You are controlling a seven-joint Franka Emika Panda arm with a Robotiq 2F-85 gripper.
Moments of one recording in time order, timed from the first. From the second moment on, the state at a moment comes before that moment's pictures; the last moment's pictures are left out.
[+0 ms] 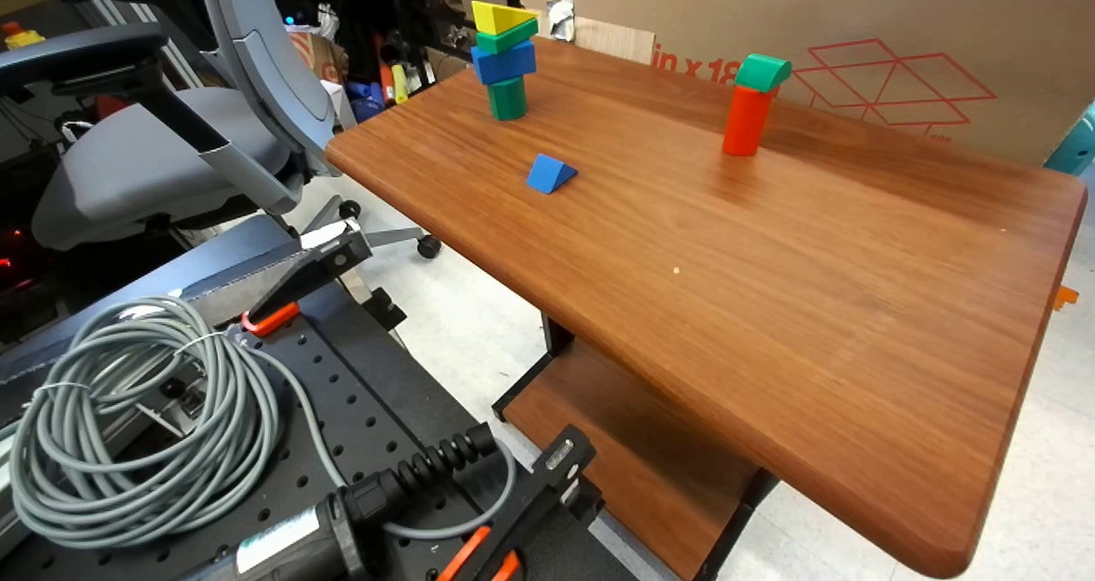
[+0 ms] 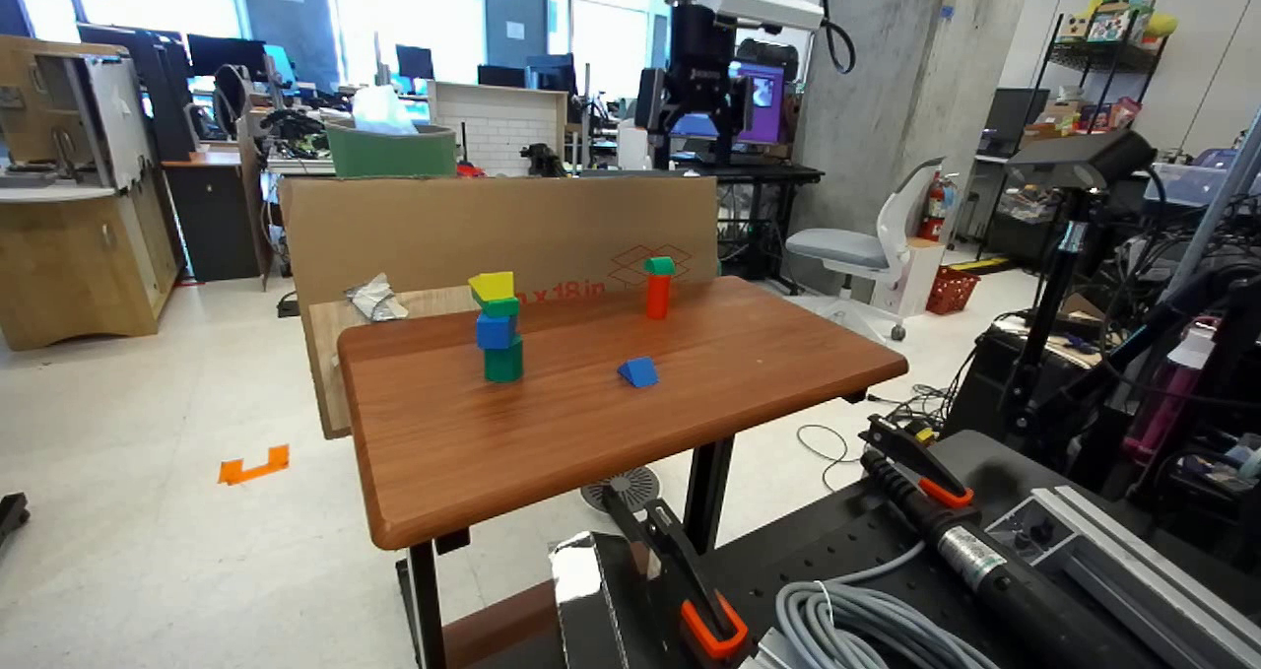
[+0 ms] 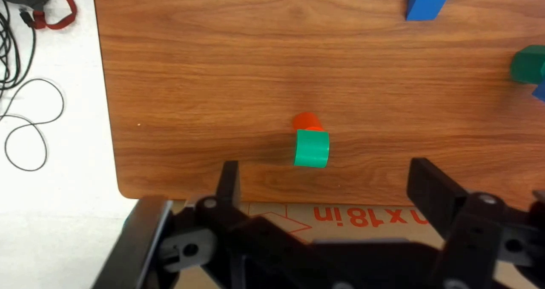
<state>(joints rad) -0.04 0.37 -0.05 -1.76 -0.04 2.10 -0.13</state>
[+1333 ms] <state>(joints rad) -0.03 0.67 -0.04 -1.55 -0.04 2.08 -0.09</state>
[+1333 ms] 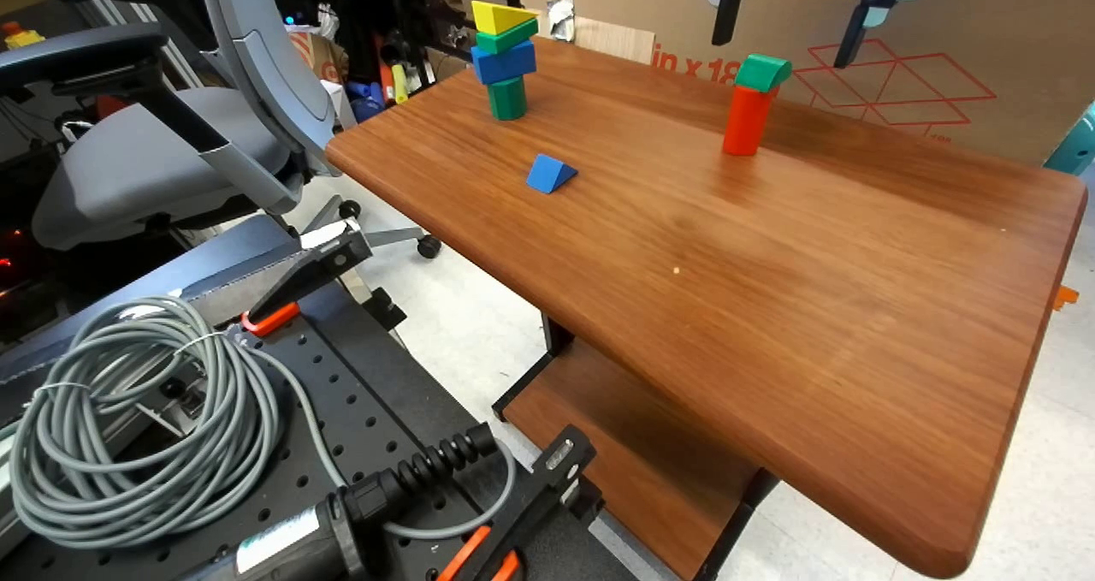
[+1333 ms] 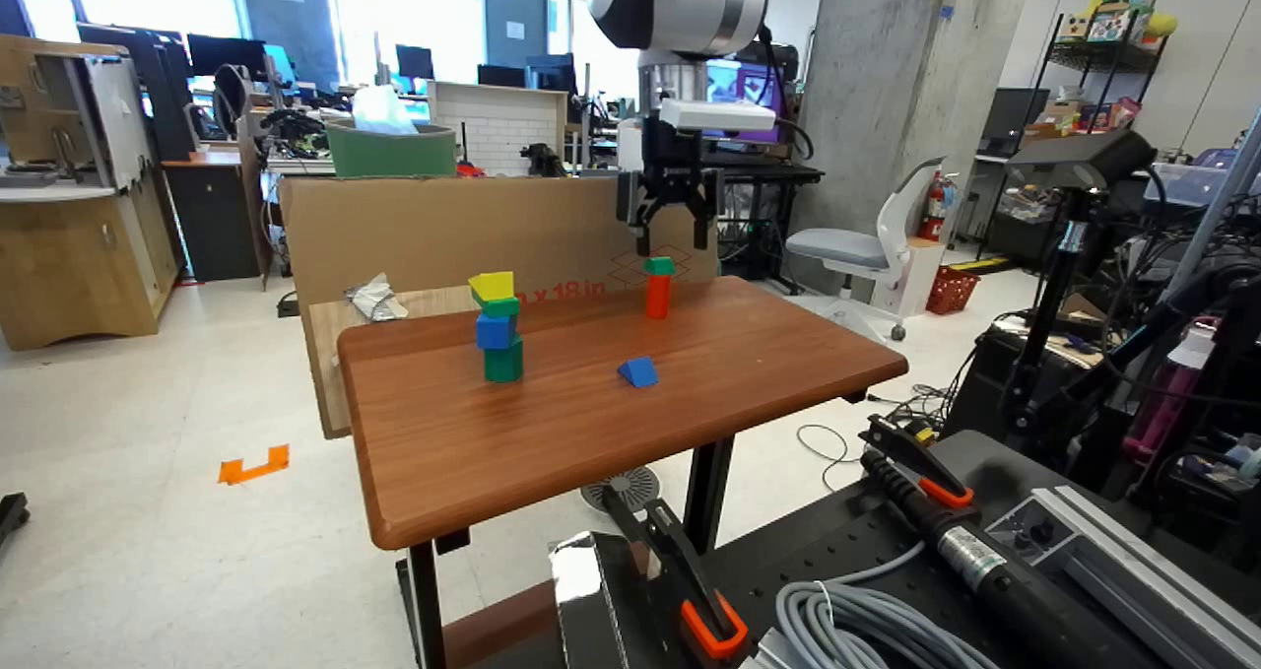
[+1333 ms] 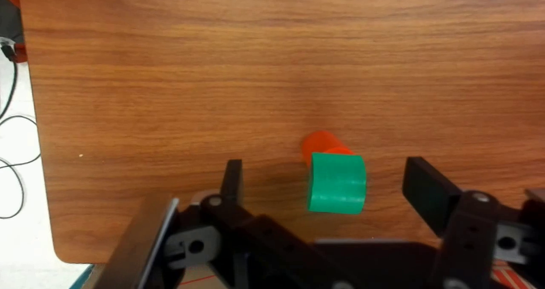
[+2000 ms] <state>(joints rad) -0.02 0.69 -0.04 -1.52 -0.06 2.06 -0.08</state>
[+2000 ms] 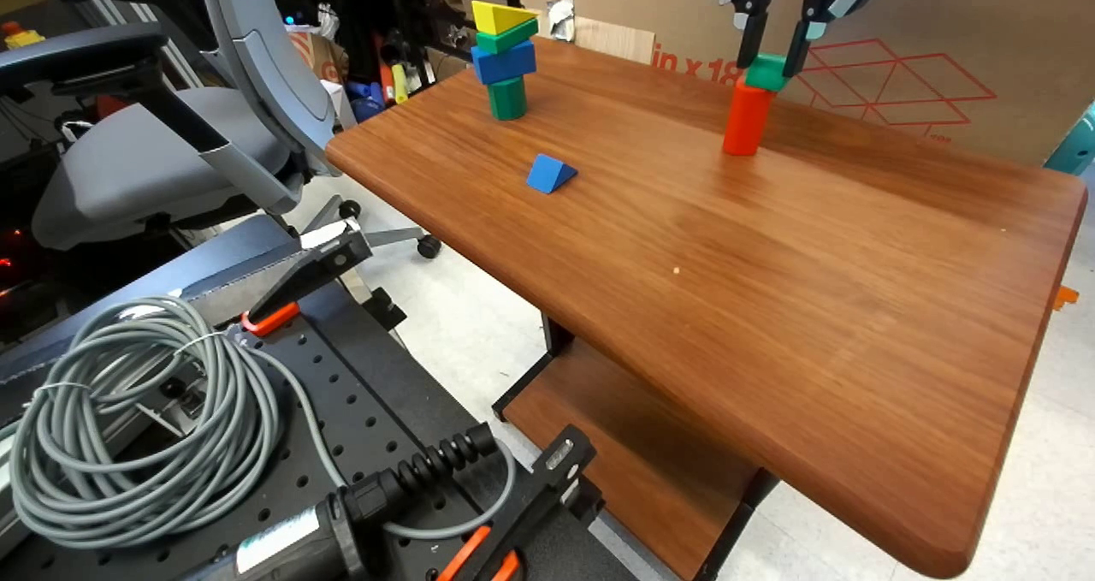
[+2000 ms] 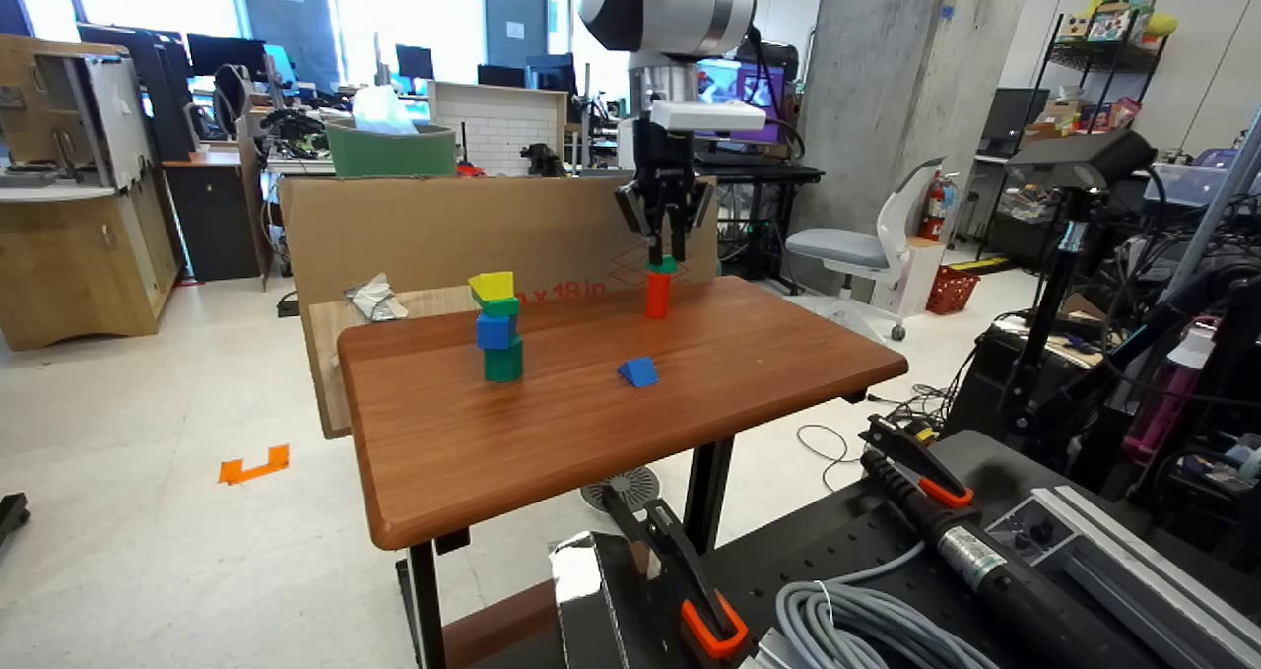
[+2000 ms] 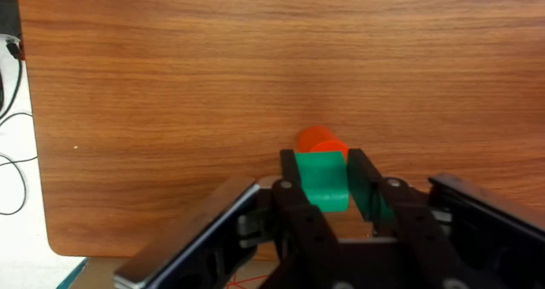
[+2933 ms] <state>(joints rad) -0.08 0.62 -0.08 -1.52 -0.06 2.02 -0.07</state>
